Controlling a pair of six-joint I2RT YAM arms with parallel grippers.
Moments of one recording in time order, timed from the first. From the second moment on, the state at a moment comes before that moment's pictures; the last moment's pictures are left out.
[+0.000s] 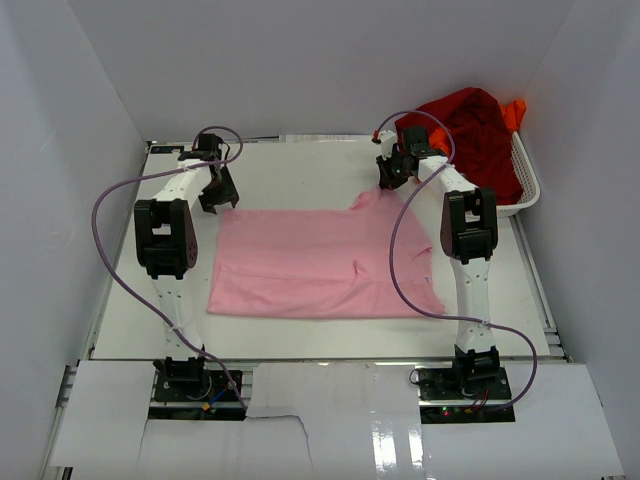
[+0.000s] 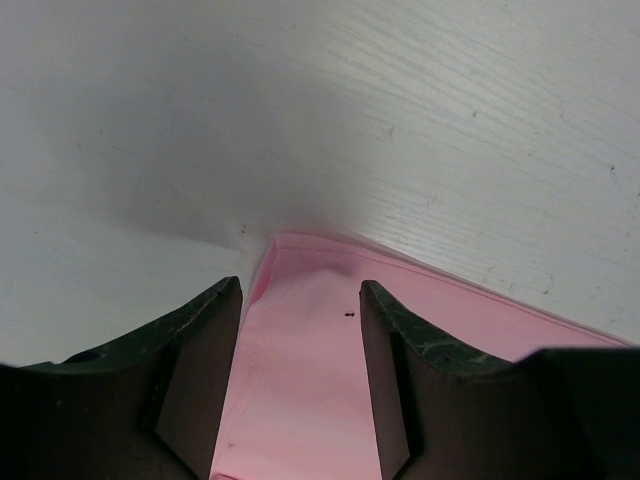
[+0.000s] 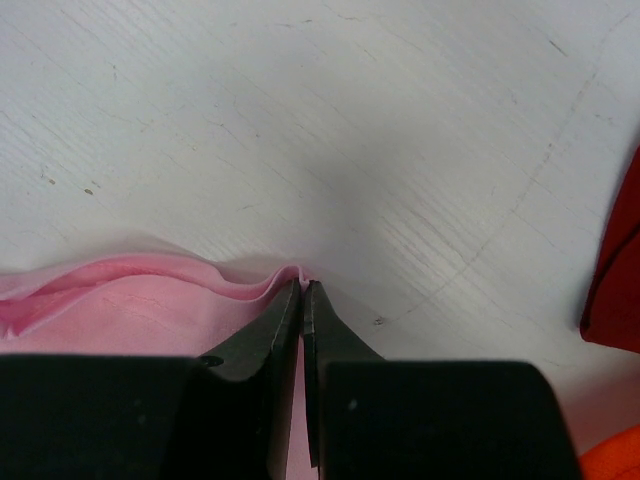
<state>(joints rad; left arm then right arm) -0.05 2.19 1.81 -0.78 -0.14 -0.39 0.20 2.44 2.03 -0.48 -0.40 -0.40</state>
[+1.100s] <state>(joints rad) -0.05 2.26 1.85 -0.77 -0.12 -0.38 0.20 2.44 2.05 -0.54 -0.36 -0.32</state>
